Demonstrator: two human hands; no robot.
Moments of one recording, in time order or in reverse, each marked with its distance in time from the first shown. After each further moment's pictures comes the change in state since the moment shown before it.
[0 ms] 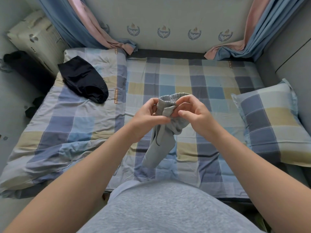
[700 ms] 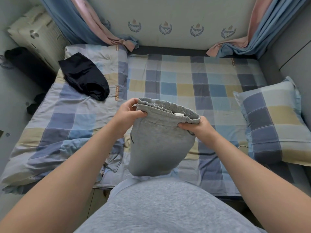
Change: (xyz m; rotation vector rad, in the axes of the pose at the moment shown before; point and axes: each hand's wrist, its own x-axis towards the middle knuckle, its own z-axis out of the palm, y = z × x) left_hand -0.003 -0.007 -0.055 0.063 0.190 -0.068; right_hand -0.002 0.085 -0.014 0.149 0.059 0.382
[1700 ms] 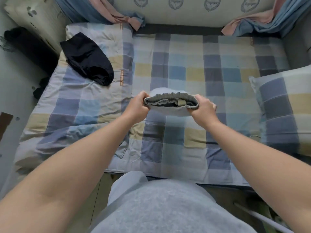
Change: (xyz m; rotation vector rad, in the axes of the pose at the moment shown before) left_hand 0.057 -0.053 -0.010 0.808 0.165 0.005; right_hand 0.059 0.015 0.012 -0.796 0.318 -0.158
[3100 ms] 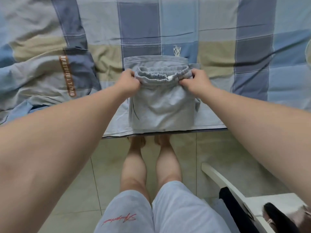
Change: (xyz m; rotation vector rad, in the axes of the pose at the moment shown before) left_hand 0.077 -0.297 0.247 -0.033 -0.389 -0.480; right_hand -0.009 0.209 0.308 0.190 -0.329 0.692
